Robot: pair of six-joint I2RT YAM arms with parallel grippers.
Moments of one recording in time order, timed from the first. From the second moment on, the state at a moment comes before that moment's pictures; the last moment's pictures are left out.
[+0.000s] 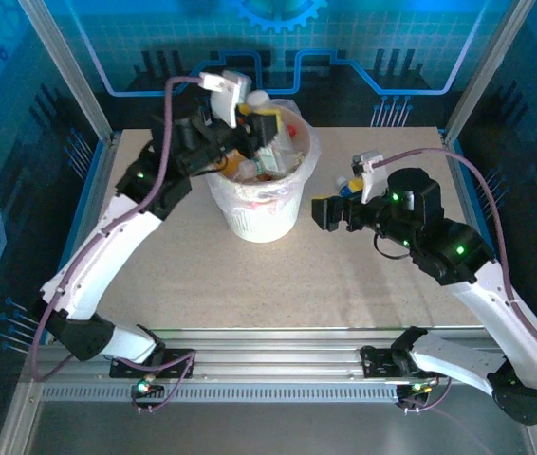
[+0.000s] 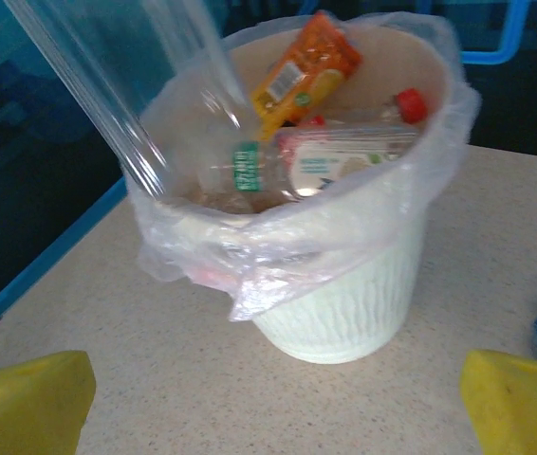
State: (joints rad) left arm -0.54 1.43 1.76 -0.36 0.17 -0.19; right arm 0.64 0.98 1.32 -0.74 0.01 0.27
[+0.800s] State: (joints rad) left arm -0.30 1.86 2.29 -0.96 0.08 -0.03; right arm 0.31 1.18 1.41 -1.02 0.09 0.40
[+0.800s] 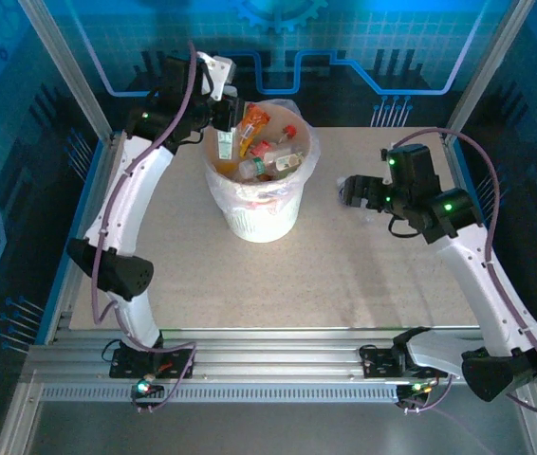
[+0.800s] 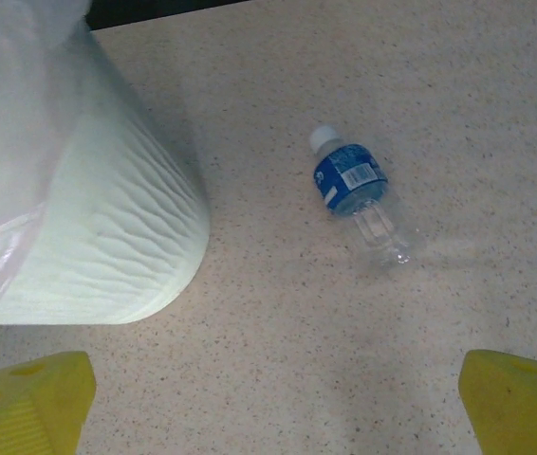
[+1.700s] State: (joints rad) left arm -0.28 2.01 2.39 -1.06 0.11 -0.05; right arm 0.10 1.69 1.49 -0.97 -0.09 0.17
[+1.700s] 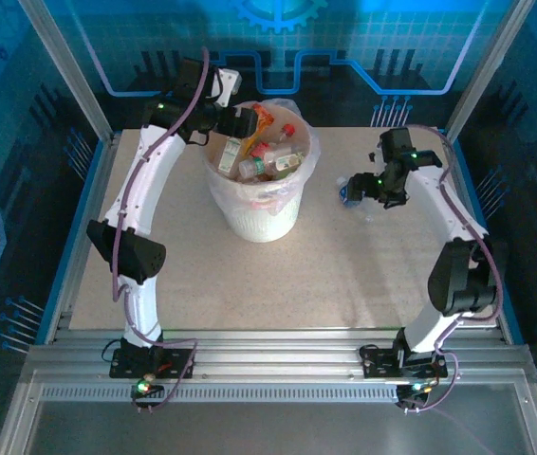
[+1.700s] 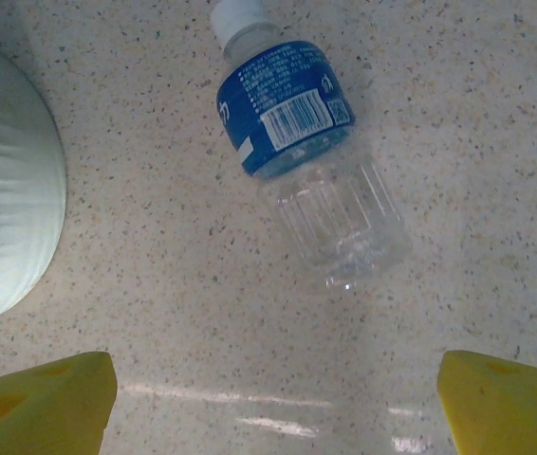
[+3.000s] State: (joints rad) left arm -0.28 0.87 1.17 -0.50 0.02 -0.32; right arm 0.10 2.22 1.87 -1.07 -0.08 -0.08
